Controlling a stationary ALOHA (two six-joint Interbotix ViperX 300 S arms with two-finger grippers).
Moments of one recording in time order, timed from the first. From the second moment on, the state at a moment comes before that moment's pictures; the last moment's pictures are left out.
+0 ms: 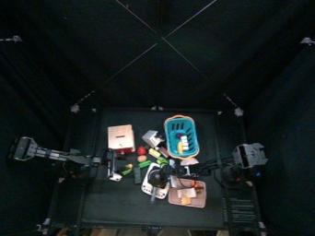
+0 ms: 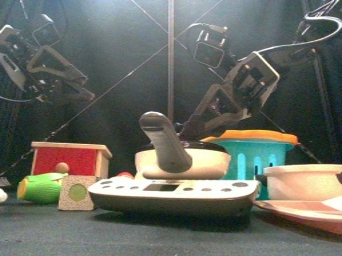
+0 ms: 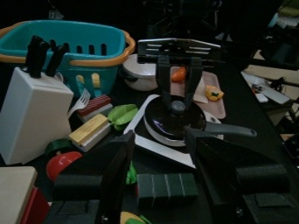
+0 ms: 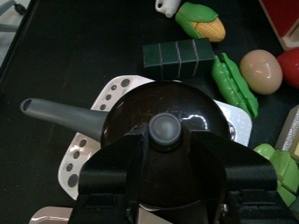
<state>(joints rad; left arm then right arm) -0.04 -0.62 1.29 -0.13 -0.49 0.00 0.07 0.04 0.76 0.02 -0.26 0.04</state>
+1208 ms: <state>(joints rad) -0.04 -0.62 1.28 -0.13 -0.49 0.00 0.08 -0.52 1.11 0.22 -0.08 0.04</state>
